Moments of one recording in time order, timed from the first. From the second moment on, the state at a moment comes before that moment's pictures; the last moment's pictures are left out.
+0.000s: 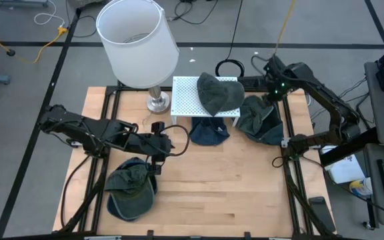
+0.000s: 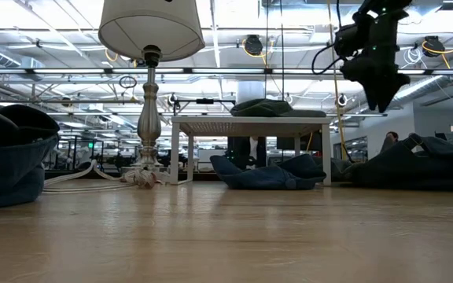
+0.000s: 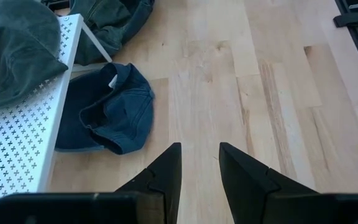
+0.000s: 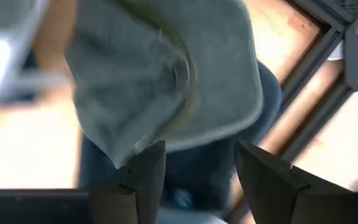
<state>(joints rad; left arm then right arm) -0.27 1.39 1.39 -0.81 -0.26 -0.07 -0.98 1.32 1.25 -1.36 0.00 -0.02</state>
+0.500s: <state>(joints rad) -0.28 1.39 1.39 -0.81 -0.26 -0.05 -0.78 1.30 1.14 -1.45 0.15 -0.62</state>
